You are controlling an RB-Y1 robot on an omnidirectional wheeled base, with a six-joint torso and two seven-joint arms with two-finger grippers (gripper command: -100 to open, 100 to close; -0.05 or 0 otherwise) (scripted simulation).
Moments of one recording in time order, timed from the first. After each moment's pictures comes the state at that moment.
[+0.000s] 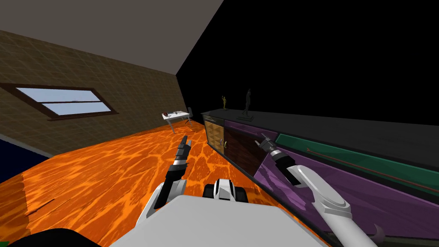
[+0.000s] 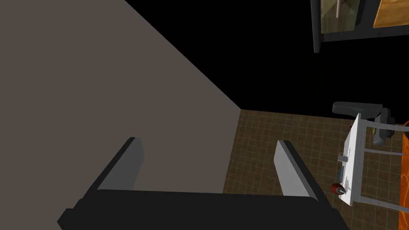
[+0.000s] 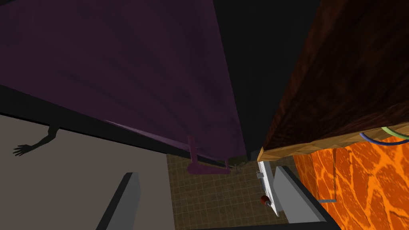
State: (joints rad) left arm 0.54 0.04 0.05 -2.21 -0.12 -0.36 0.06; right arm 0.20 -0.52 -0.18 -1.84 1.07 -0.28 1.20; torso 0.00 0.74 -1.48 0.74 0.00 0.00
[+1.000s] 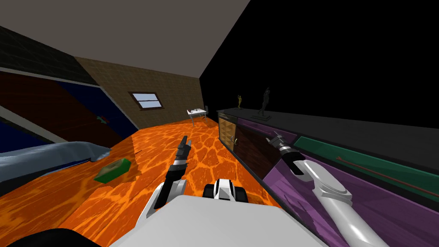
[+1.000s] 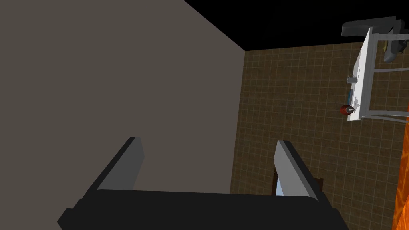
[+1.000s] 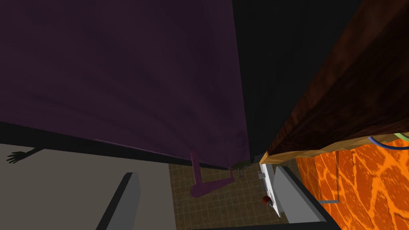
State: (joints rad) left arm 0.54 0.04 0.05 -2.21 -0.12 -0.36 0.06; right arm 0.06 -0.55 -0.32 -1.59 1.07 -0.22 1.22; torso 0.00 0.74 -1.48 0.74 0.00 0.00
